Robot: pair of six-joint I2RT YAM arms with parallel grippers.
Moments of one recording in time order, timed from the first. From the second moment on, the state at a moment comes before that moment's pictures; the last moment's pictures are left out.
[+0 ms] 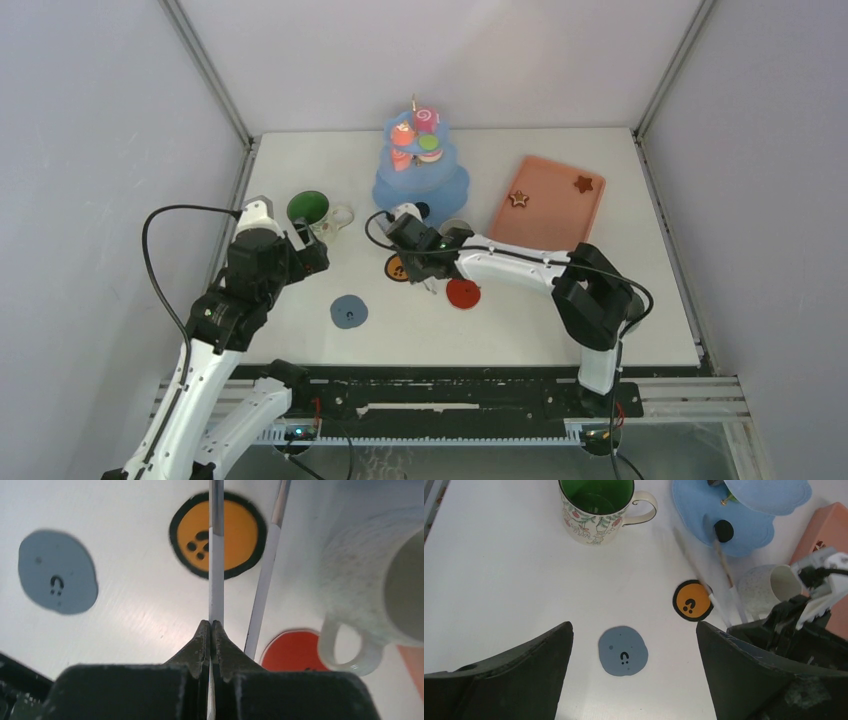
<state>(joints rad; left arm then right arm) -0.34 0.68 0.93 -0.80 -0.31 -0.50 0.97 1.88 1.42 -0.50 0.24 0.39</state>
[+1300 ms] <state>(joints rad) -0.34 0.68 0.93 -0.79 -0.31 -0.51 1.17 1.81 1.10 -0.11 0.20 0.35</state>
